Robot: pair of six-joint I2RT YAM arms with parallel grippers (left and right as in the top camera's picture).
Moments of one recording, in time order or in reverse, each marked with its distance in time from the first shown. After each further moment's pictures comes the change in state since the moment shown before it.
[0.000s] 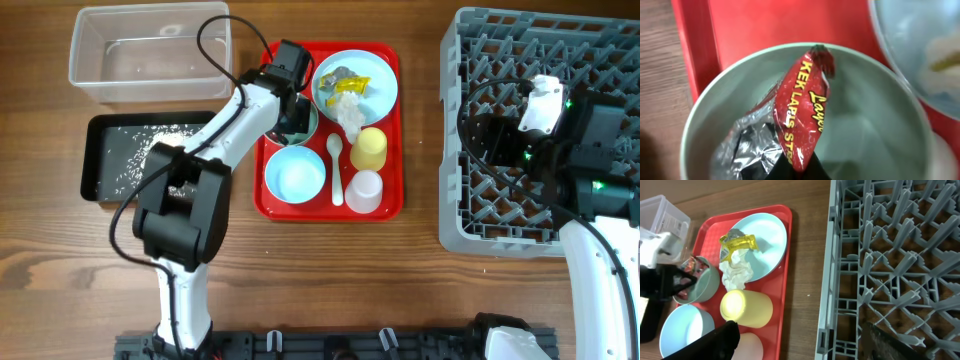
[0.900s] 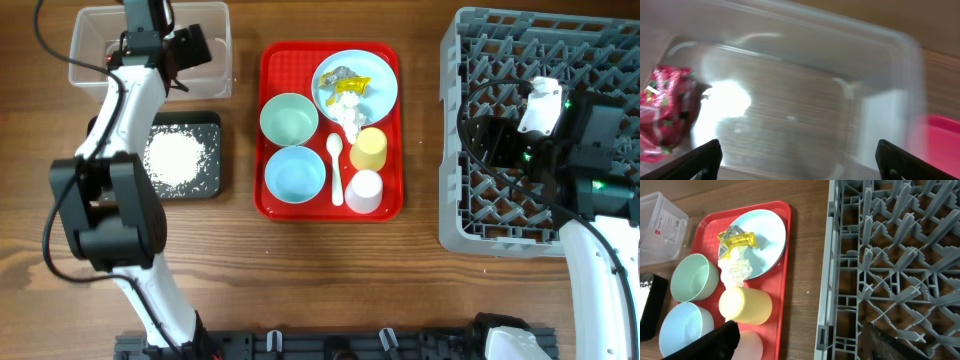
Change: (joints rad) left arm 0.426 -0.077 0.049 0.333 0.024 0.042; right arm 0.000 0.002 0.000 -0.015 0.003 0.000
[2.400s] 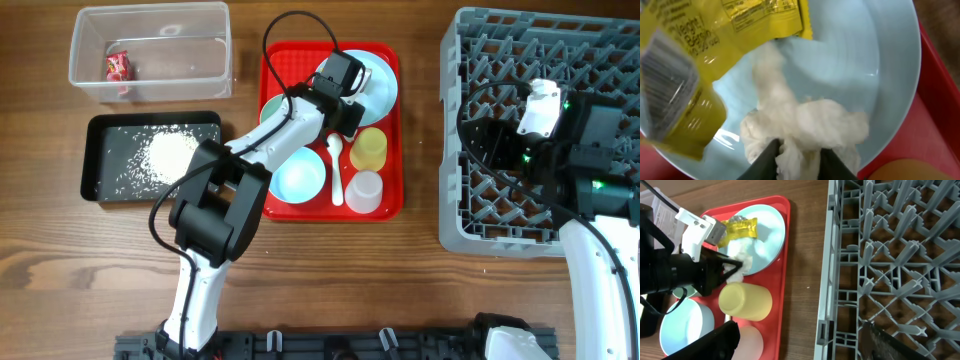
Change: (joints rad) left arm -0.589 0.187 0.006 -0.055 0.084 0.159; right arm 0.000 0.000 0.000 -0.021 0.000 0.000
